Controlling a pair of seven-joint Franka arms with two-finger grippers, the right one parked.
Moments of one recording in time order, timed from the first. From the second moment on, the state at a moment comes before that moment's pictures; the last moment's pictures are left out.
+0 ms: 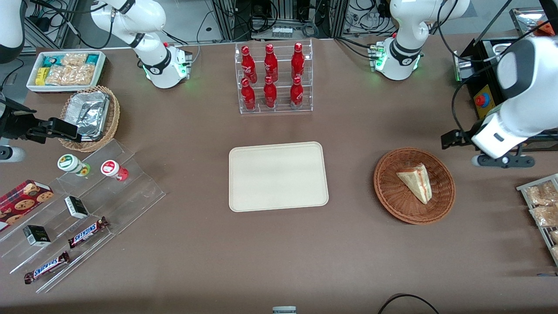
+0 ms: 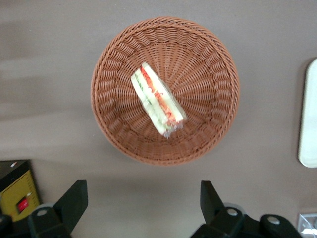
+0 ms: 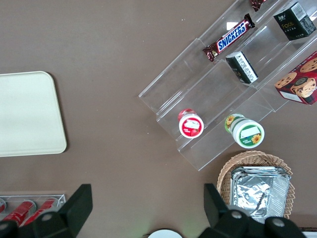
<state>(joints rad) -0.04 0.04 0.02 -1.93 0.00 1.86 0.02</state>
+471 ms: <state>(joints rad) -0.05 0.13 0.02 -2.03 0.00 2.05 -0.13</state>
